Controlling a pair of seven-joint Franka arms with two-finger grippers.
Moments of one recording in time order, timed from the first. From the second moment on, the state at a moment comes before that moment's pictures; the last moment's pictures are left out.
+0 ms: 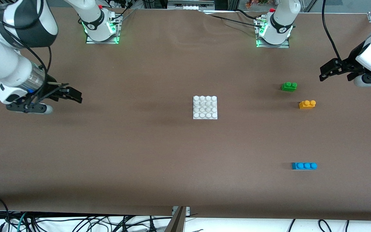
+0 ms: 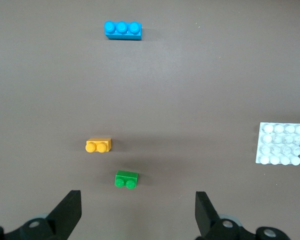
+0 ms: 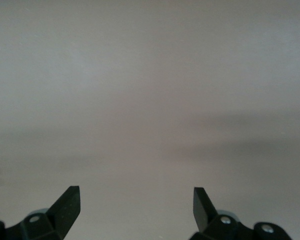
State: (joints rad) left arm 0.00 -0.04 -0.04 -1.68 -0.01 1.59 -0.09; right arm 0.18 0.10 -0.06 -1.71 0.05 1.78 0.18
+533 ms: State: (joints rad) left arm 0.01 -0.03 -0.04 -1.68 -0.01 1.59 -0.09; right arm 0.14 0.03 -0.06 -1.71 0.02 1.68 0.13
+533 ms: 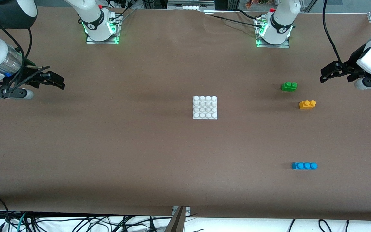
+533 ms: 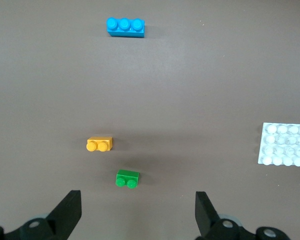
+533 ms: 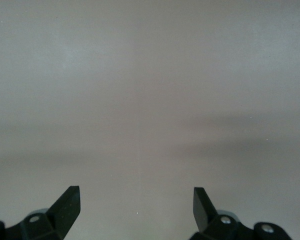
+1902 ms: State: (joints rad) left arm 0.20 0.11 -0.03 -2.11 0.05 2.16 0.16; right arm 0.13 0.08 -0.06 -1.64 0.02 1.64 0.10
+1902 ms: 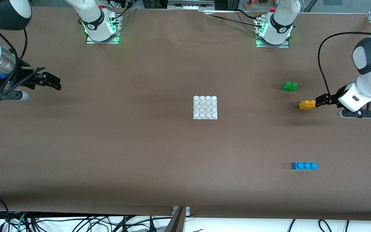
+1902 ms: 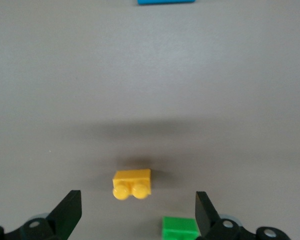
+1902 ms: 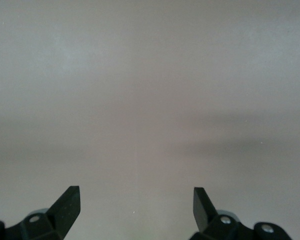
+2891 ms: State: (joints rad) left arm 0.30 0.26 -0.03 -2.44 0.06 2.70 0.24; right arm 0.12 0.11 -0.07 -1.63 0.01 1.65 0.10
